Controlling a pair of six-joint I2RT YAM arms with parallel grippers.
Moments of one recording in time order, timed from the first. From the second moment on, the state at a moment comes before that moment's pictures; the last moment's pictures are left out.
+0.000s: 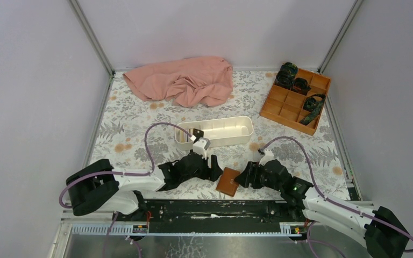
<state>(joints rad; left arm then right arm) -1.07 1.34 0.42 0.32 -0.16 -0.71 0.83 0.66 0.08 -0.02 -0.07 0.84</state>
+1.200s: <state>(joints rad) -1.07 1.21 0.36 0.35 -0.14 -0.75 0.85 0.69 0.07 0.07 -0.01 0.86</state>
